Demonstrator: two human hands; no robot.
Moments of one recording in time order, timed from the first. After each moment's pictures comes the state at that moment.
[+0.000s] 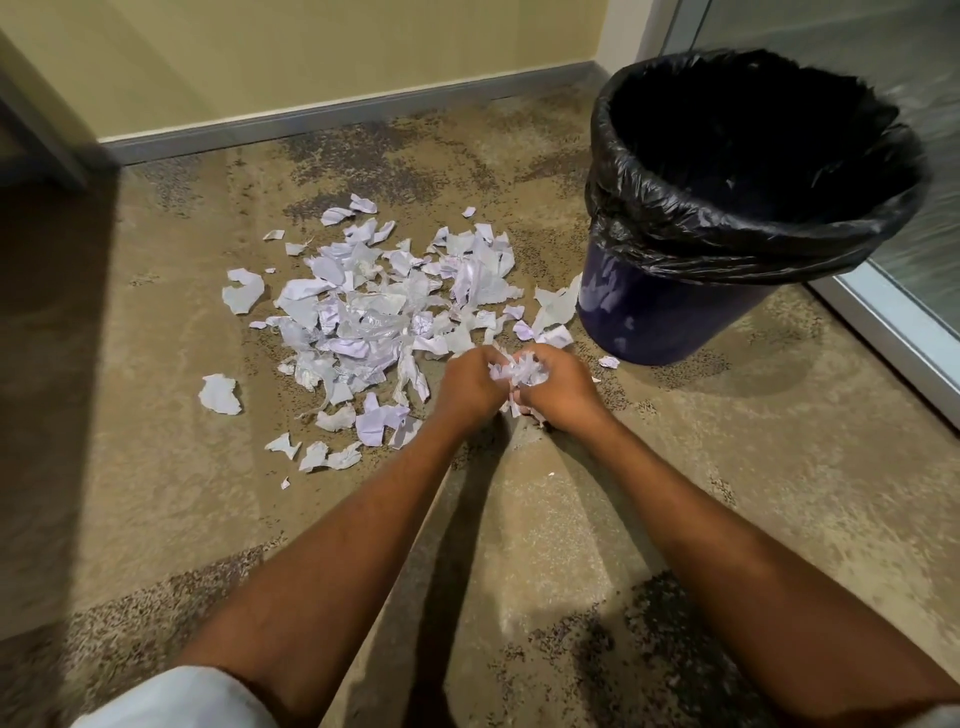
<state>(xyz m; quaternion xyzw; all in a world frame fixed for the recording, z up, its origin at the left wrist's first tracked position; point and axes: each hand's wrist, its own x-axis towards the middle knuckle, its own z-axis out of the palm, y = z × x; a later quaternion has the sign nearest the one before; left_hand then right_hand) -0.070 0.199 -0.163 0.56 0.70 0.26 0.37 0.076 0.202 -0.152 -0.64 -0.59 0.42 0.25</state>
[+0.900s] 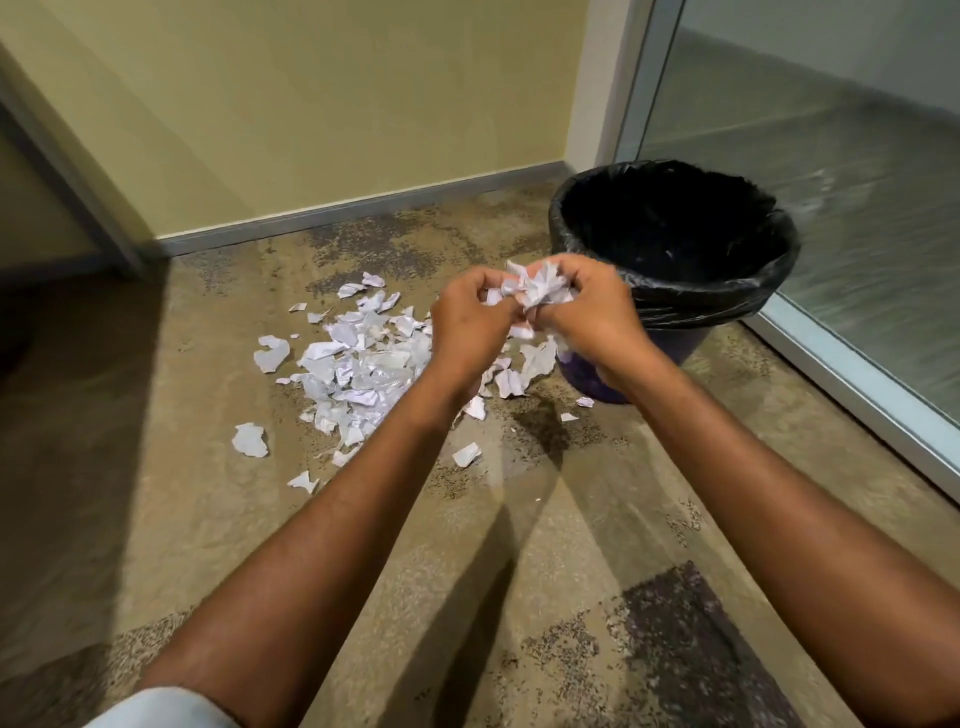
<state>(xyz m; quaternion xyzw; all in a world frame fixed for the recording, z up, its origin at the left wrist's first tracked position) -0.052 0.192 0.015 0.48 0.59 0.52 0.38 0.099 0.207 0.024 -0.53 -0.62 0.37 0.45</state>
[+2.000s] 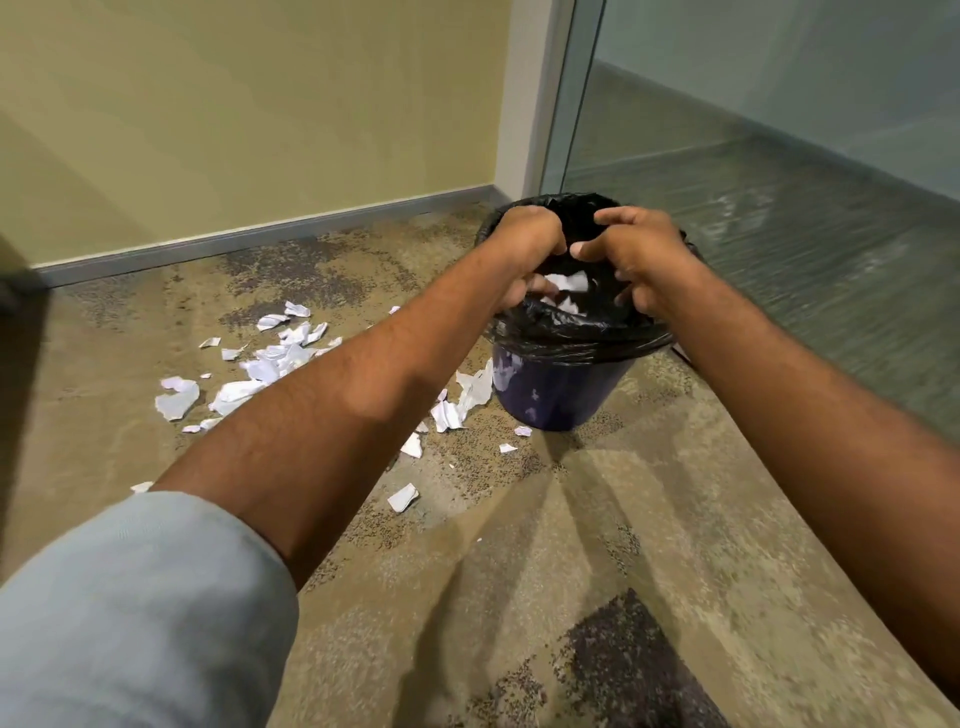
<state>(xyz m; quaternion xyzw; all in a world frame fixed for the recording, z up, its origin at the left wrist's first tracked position) 0.061 0.291 0.110 0.49 0.51 0.39 0.59 0.204 0.288 0.103 -0.68 -0.45 0.36 0.45</state>
